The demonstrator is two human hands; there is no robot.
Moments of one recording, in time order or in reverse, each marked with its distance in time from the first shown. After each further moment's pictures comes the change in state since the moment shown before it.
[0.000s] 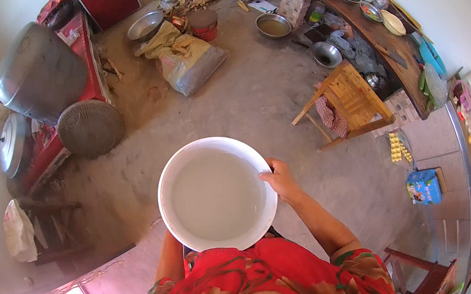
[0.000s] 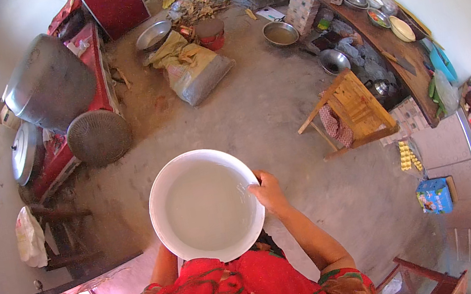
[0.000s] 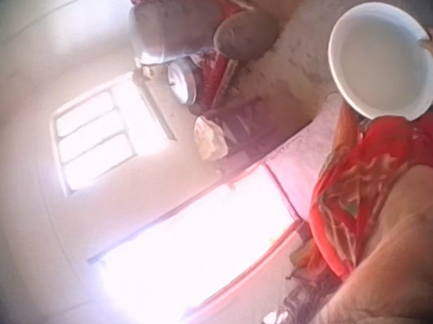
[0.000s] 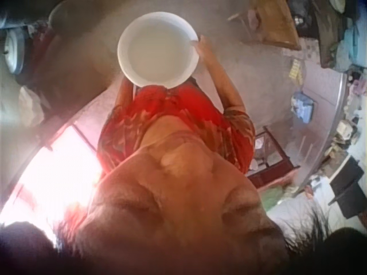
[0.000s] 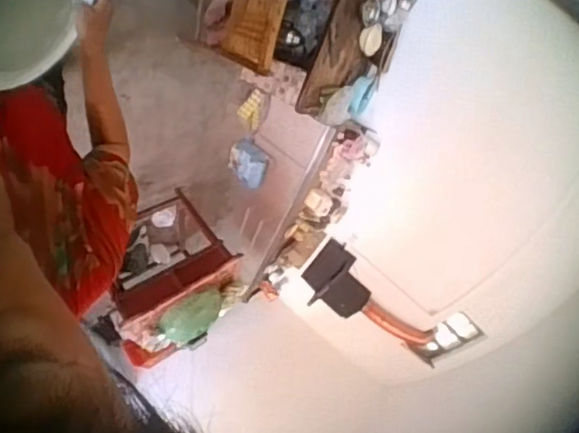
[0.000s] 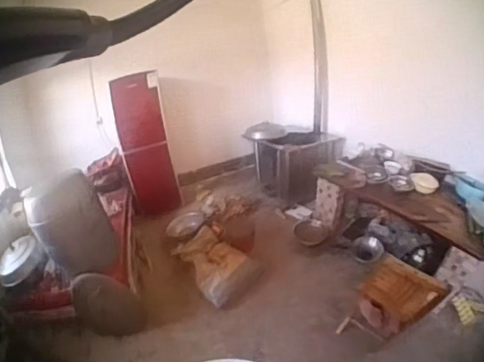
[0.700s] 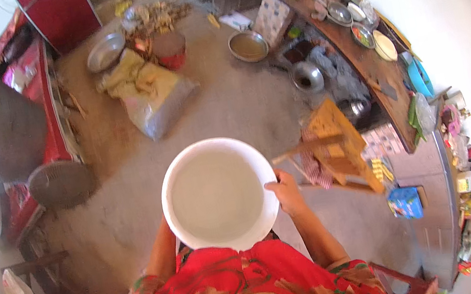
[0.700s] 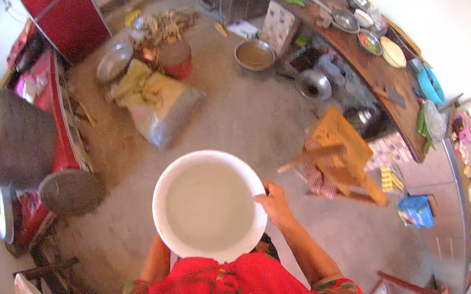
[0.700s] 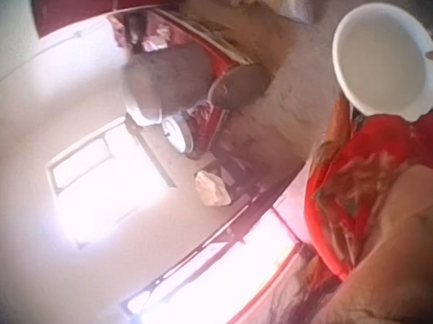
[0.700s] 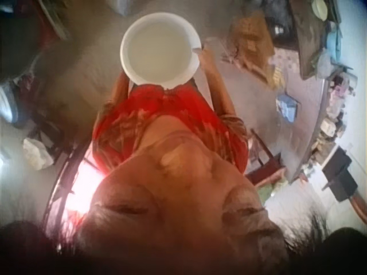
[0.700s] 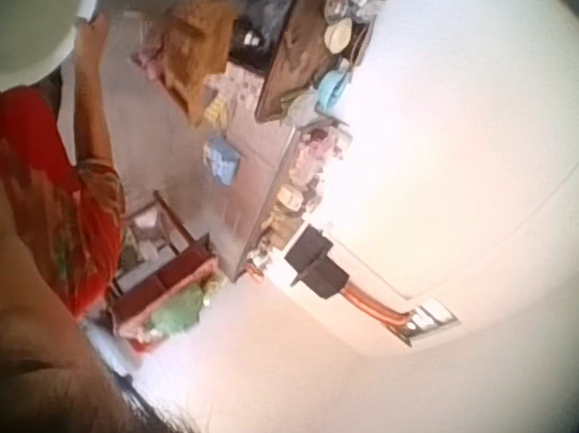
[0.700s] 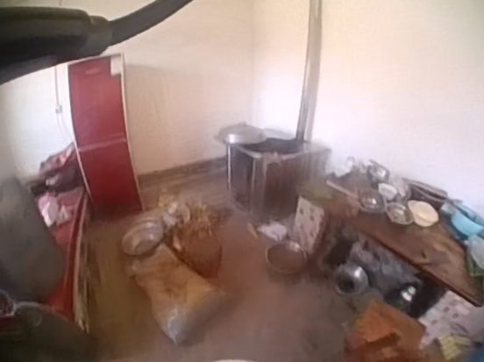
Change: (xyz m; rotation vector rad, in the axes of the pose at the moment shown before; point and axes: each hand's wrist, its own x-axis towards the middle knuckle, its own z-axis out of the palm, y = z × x) left_hand 0.268 0.185 0.110 0.055 -0.199 -0.029; right_hand 0.242 -0.086 -0.116 0.151 0.205 0.032
